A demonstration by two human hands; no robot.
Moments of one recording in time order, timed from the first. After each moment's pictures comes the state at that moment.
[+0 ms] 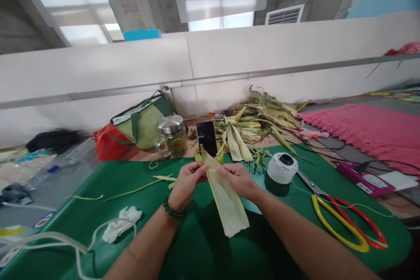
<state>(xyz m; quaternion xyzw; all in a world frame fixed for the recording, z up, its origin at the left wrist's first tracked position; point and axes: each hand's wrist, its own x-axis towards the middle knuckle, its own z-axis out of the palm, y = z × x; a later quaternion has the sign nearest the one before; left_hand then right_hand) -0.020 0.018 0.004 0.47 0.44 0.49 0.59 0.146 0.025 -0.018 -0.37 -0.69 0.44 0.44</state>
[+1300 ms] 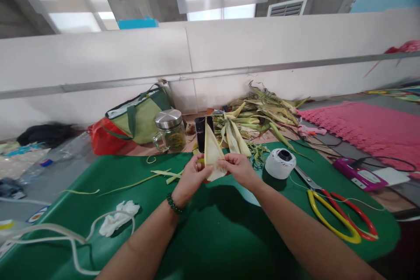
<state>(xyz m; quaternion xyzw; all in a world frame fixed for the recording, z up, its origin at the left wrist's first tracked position) -0.011 0.018 -0.007 0.50 0.48 0.45 0.56 0.149 0.036 -0.021 -0.42 -0.56 0.54 0.47</state>
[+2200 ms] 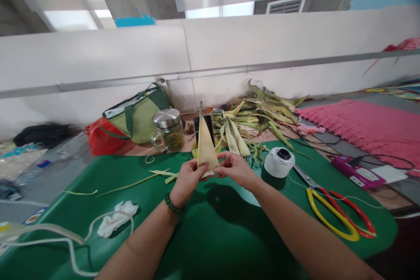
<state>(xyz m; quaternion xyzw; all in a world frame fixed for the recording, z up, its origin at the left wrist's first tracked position) -0.012 0.015 -0.002 0.49 0.51 0.45 0.55 0.149 0.032 -0.018 -0.40 -0.55 0.61 0.41</state>
